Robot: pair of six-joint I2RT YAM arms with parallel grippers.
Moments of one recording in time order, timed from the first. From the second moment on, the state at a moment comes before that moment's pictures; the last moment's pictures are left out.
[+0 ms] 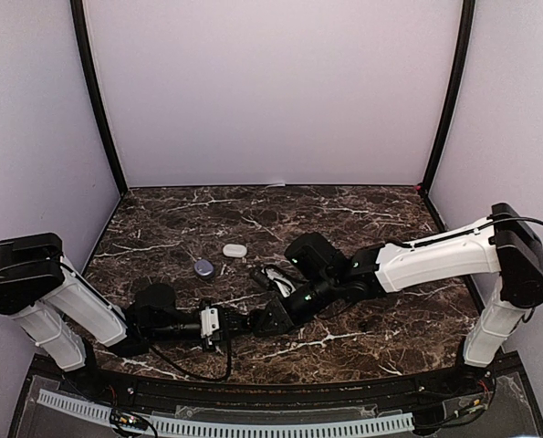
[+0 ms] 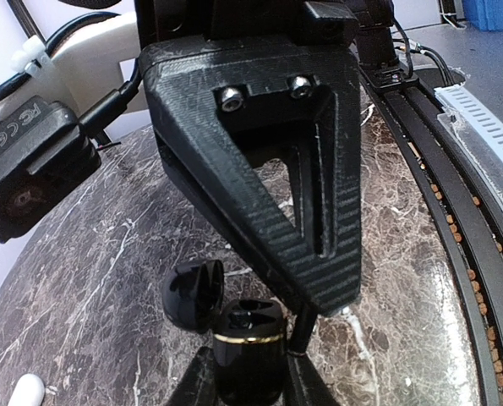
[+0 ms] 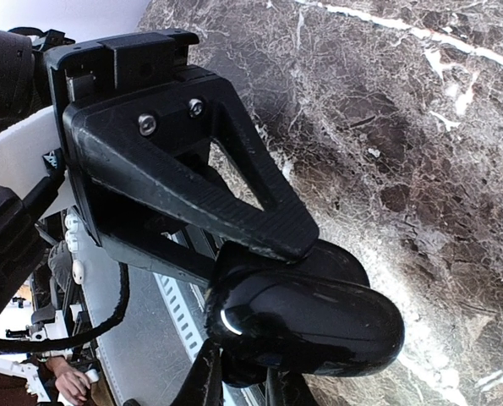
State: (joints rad) left arm -1.04 1.58 0.25 1.08 0.27 0.47; right arm 1.11 1.71 1.05 -0.16 -0.55 0.62
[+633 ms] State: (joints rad) left arm -1.04 1.57 0.25 1.08 0.27 0.47; right arm 1.11 1.71 1.05 -0.17 -0.55 0.59
